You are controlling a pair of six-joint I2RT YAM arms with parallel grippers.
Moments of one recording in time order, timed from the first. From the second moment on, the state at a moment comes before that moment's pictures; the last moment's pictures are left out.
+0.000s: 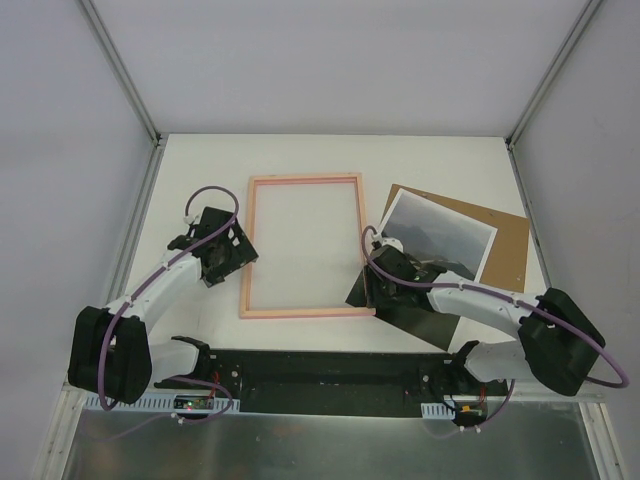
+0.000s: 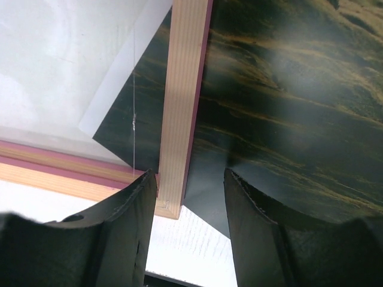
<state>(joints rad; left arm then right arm) -0.26 1.21 0.72 -0.60 -0.11 -0.81 0.84 1.29 0.64 -0.42 0.16 0.63</state>
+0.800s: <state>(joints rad) -0.25 1.18 0.72 -0.61 -0.10 -0.80 0.88 1.38 0.75 -0.47 0.22 0.67</state>
